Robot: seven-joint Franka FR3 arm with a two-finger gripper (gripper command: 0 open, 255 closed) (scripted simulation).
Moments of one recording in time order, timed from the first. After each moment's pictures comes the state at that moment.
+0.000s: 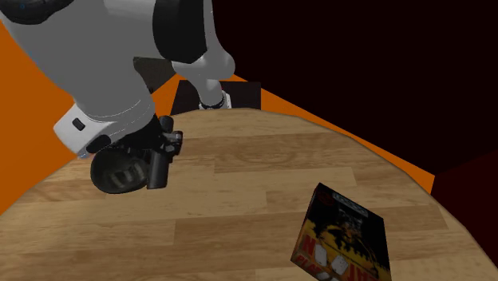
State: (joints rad) arm -0.11 -0.25 0.12 -1.81 -0.05 1.59 -0.13
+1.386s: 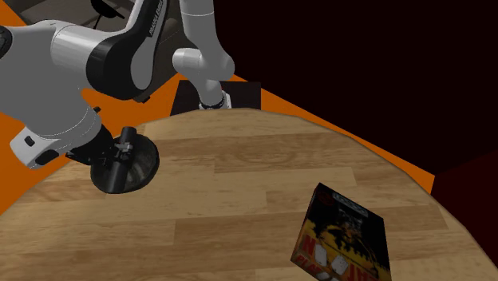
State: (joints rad) arm -0.20 -0.24 -0.04 -1.98 -0.08 1.78 -0.36
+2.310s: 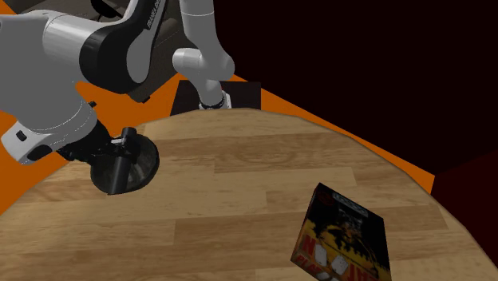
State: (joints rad) arm -0.20 -0.24 -0.04 -1.94 -0.08 1.74 -0.37
